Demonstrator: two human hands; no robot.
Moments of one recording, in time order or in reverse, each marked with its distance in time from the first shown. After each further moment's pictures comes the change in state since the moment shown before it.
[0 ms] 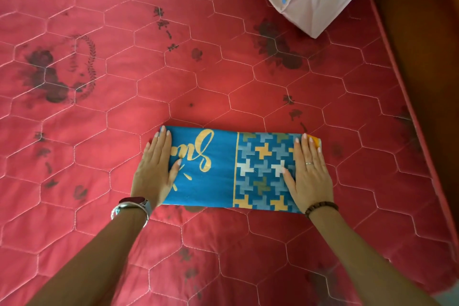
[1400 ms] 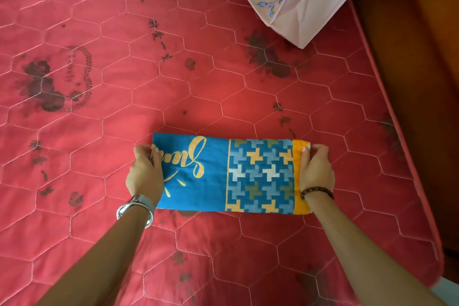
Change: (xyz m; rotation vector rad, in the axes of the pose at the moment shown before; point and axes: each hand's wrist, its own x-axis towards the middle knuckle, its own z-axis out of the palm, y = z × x) left_hand 0.018 0.038 -0.030 -0.413 0.126 -0.733; right_hand 0.026 0.009 -0.034 0.548 0.161 0.616
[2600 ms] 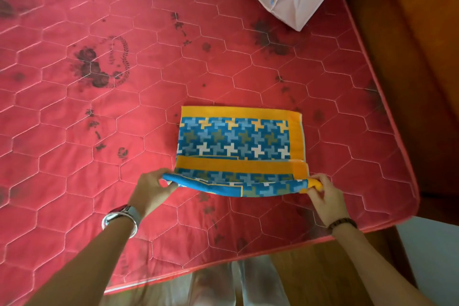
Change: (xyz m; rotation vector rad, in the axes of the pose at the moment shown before) left_hand -0.096 -0.099 -0.116 -0.041 -0.492 0.375; right_hand -0.164 0.095 -0.073 0.199 -0.369 -0.152
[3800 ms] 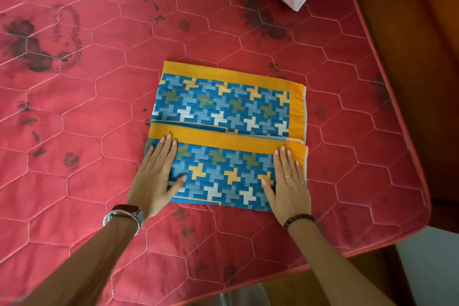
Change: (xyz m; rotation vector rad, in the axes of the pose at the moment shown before) left_hand 0.078 -0.028 0.085 0.500 0.032 0.429; right_hand 0.059 0.009 0.095 -0.696 0.064 -0.294
